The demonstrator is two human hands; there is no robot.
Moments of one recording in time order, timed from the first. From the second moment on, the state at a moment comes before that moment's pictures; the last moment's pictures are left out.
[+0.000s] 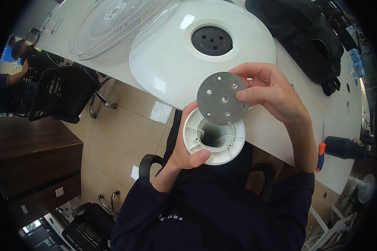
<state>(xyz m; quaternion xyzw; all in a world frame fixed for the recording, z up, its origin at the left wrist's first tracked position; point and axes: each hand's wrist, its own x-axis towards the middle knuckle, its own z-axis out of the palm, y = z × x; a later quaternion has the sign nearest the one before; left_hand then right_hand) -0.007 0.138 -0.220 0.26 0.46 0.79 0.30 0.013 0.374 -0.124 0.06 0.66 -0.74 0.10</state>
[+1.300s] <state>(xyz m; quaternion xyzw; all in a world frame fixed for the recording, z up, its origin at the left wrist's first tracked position) -0.010 0.133 -0.247 0.45 0.49 0.74 0.14 0.048 0.341 -0.110 -0.09 0.92 -0.39 -0.02</state>
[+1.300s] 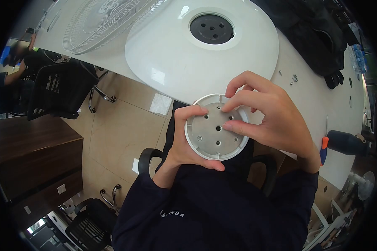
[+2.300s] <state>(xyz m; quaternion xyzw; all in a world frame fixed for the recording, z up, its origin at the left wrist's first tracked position) -0.002 0.117 -0.208 0.27 0.62 0.71 0.20 0.083 0.489 -0.174 0.17 0.93 -0.25 -0.20</state>
